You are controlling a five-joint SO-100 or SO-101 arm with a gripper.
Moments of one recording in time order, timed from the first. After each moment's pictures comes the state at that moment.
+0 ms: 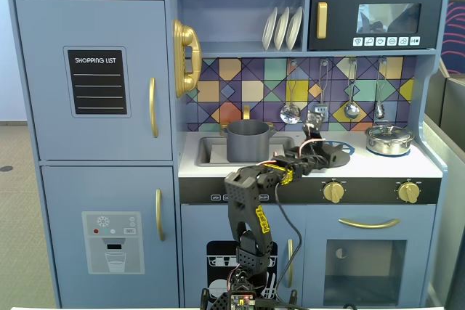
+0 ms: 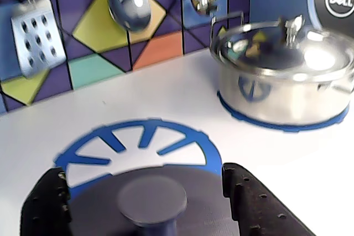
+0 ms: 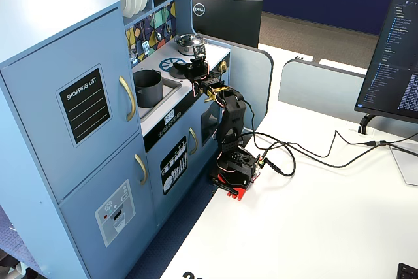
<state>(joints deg) 35.7 108.0 115.5 -13.0 -90.8</state>
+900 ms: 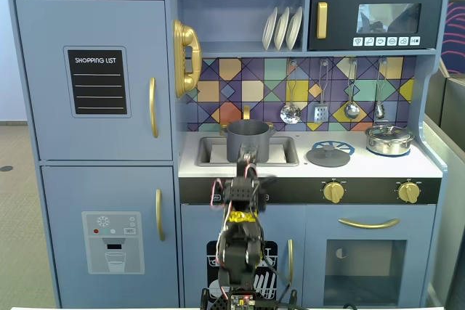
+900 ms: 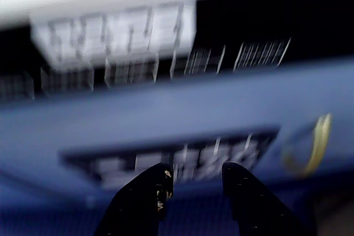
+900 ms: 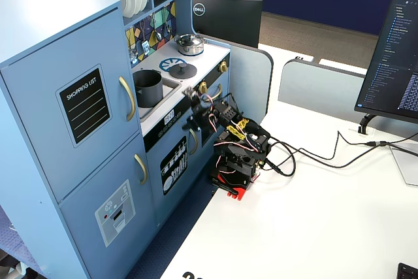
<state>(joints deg) 2.7 174.5 153.5 59.2 -91.0</state>
